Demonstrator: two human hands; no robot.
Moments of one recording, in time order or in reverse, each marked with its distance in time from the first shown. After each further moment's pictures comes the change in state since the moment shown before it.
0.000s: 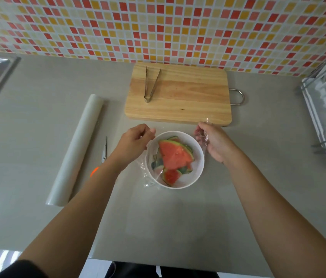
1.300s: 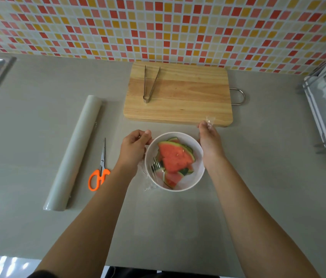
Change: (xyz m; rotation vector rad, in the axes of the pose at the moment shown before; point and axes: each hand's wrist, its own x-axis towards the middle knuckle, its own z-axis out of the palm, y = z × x) left_hand 0.001 -0.008 0.022 -0.485 0.149 -0.263; right_hand -0.002 0.013 0.028 0.059 0.377 -0.031
